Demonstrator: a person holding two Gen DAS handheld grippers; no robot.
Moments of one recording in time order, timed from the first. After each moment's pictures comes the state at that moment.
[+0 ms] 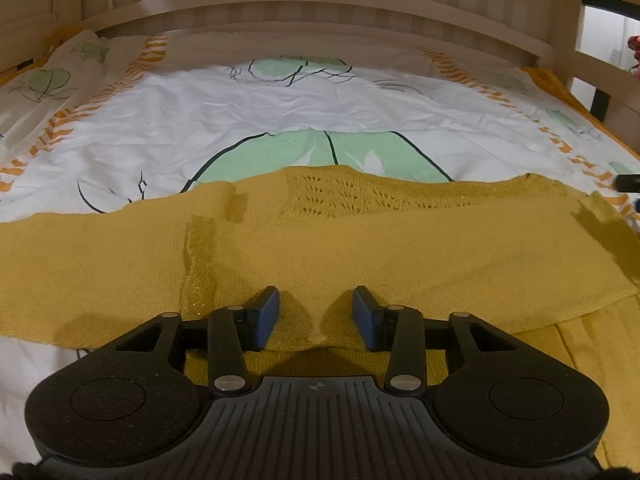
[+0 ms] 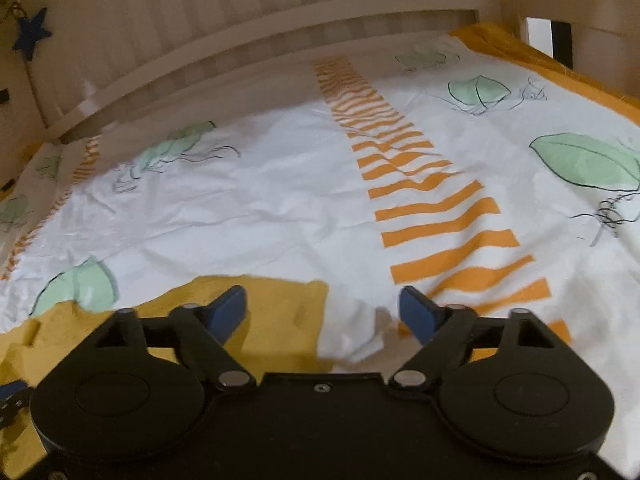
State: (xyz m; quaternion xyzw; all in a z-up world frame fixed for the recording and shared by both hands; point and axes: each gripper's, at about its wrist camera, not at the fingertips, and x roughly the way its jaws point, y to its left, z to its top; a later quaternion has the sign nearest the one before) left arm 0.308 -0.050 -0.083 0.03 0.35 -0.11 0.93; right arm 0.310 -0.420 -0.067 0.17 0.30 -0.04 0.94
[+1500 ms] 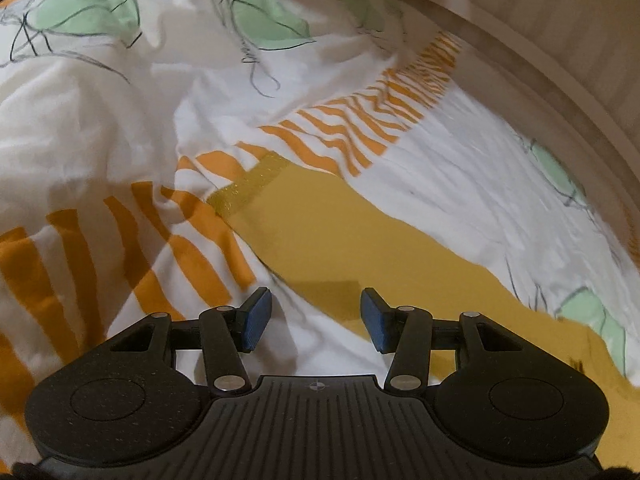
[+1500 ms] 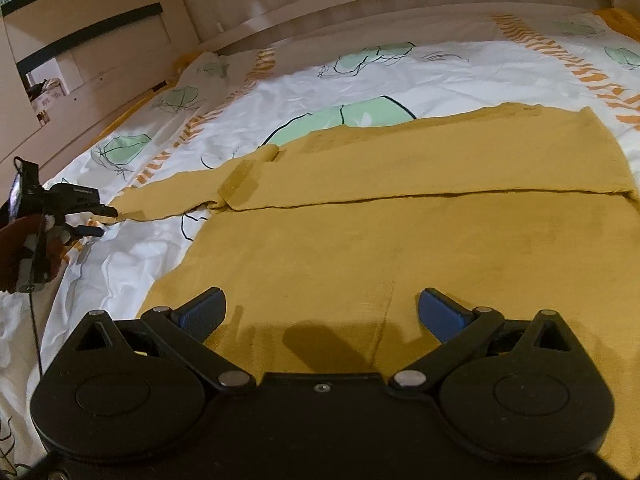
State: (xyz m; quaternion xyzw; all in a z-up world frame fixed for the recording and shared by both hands) left arm 0.325 0.271 -0.057 -0.22 0.38 0.12 0.89; right arm 0.178 -0.198 -0.076 0.15 0.33 0.15 0.92
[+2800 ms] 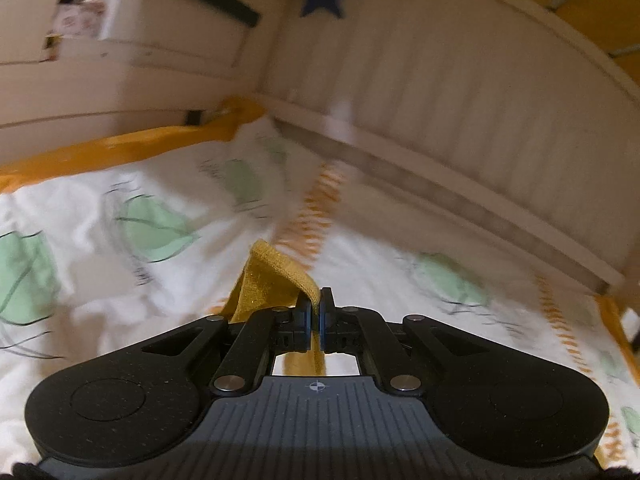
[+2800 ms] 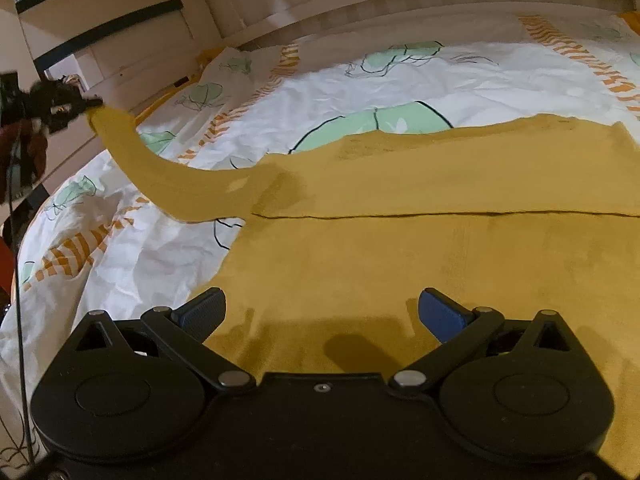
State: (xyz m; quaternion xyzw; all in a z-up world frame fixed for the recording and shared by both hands) left arm 0.329 0.237 0.110 -0.16 0.21 0.00 0.97; right arm 0.185 -0.183 -0.059 0.15 0.34 0.18 0.91
